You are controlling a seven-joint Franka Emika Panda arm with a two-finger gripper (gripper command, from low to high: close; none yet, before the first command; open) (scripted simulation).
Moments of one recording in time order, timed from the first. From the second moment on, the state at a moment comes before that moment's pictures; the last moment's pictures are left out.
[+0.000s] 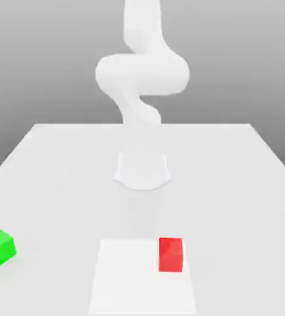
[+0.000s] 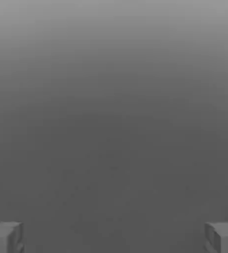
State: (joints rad) arm 0.06 -0.74 -0.06 -2.34 0.02 2.34 0.68
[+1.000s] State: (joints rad) arm 0.50 -0.03 -0.34 -2.76 0.08 2.76 -0.55
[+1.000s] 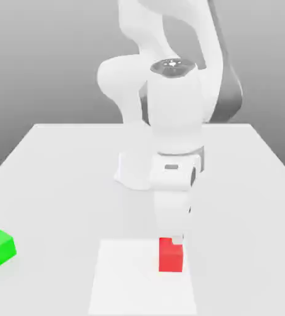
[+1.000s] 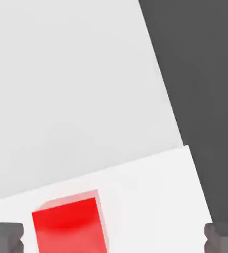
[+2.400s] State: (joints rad) arm 0.47 0.03 -0.30 -2.78 0.02 2.82 -0.60
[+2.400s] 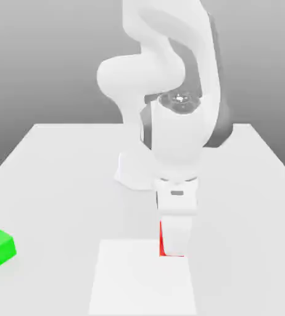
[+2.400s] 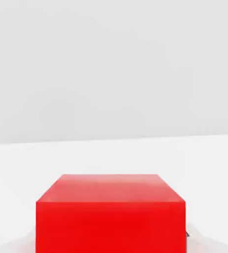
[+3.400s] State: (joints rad) arm -0.15 0.28 -0.56 -2.48 0.35 2.70 -0.81
